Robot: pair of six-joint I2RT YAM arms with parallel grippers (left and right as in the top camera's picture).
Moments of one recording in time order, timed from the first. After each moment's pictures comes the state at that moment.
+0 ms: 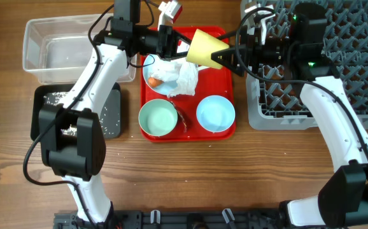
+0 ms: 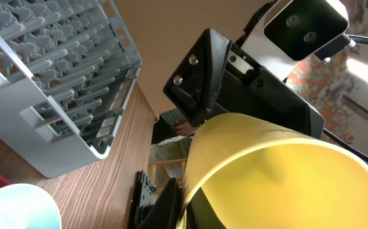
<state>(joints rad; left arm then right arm) -0.22 2.00 1.64 -0.36 1.52 -0.46 0.10 1.61 1.29 -0.10 -1.30 0.15</state>
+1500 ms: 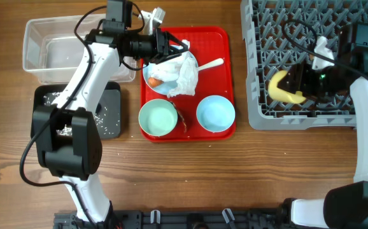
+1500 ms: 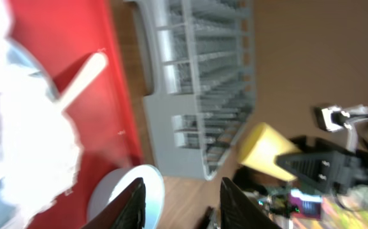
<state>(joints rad) -0.18 2.00 1.64 -0.62 0.99 -0.43 -0.18 1.57 1.52 -1.32 -0.33 0.05</state>
